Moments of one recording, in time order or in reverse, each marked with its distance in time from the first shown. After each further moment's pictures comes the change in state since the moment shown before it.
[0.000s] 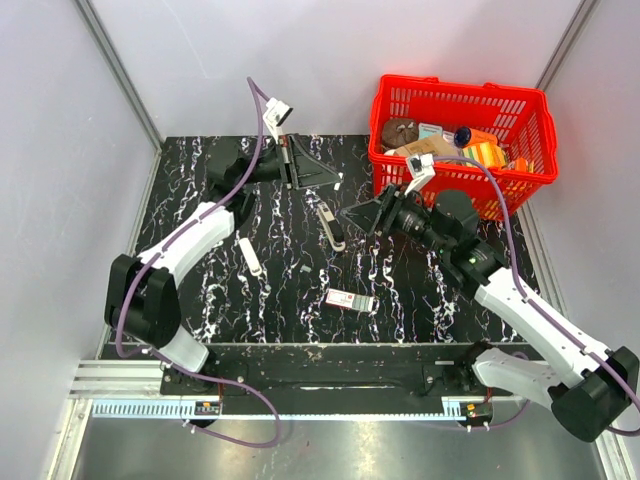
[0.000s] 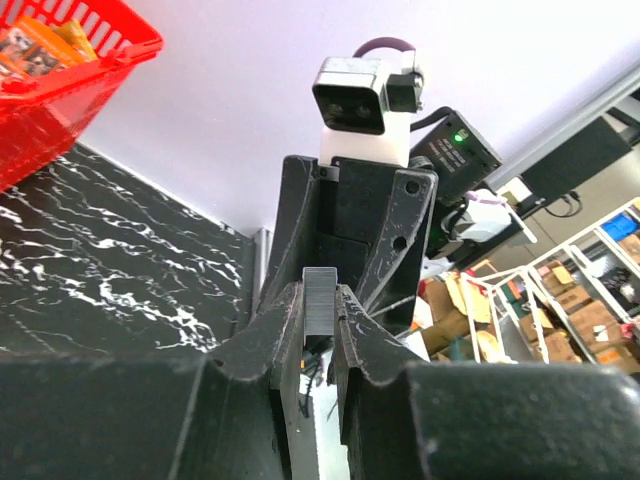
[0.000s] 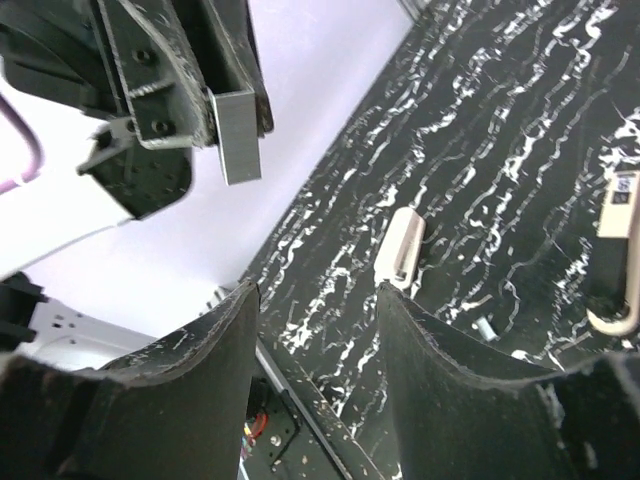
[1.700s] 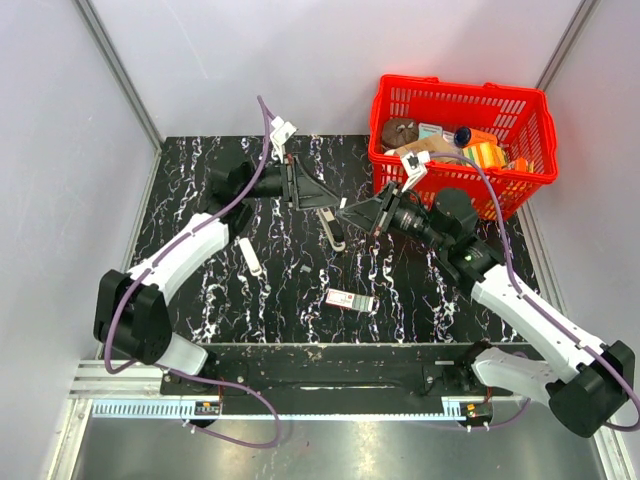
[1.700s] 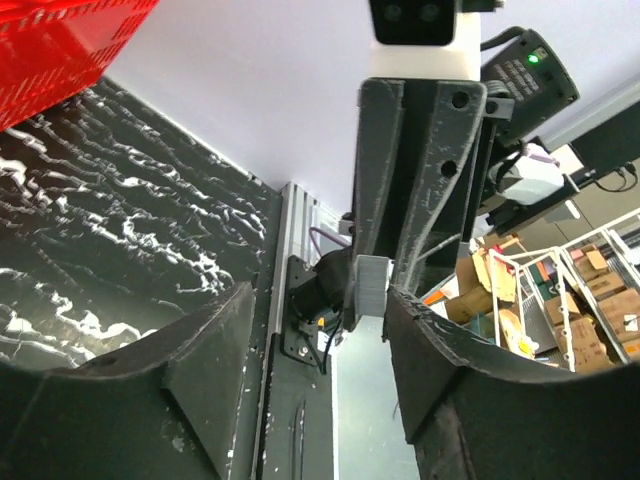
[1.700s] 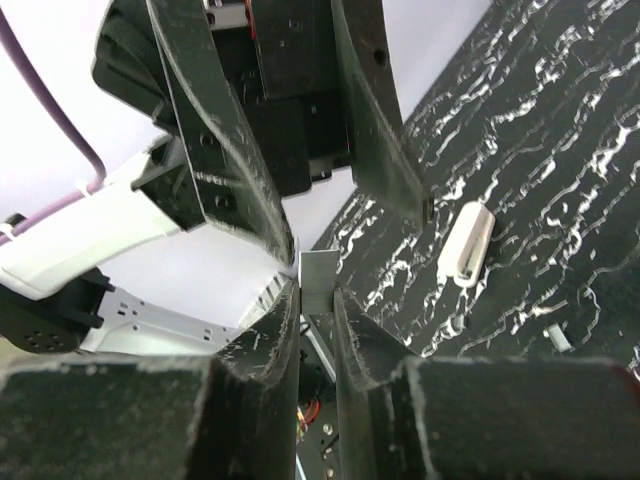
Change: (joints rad) left arm -0.028 -0.100 -0.109 -0.192 -0.002 0.168; right arm -0.001 0.029 -0.002 0.143 -0.129 0.128
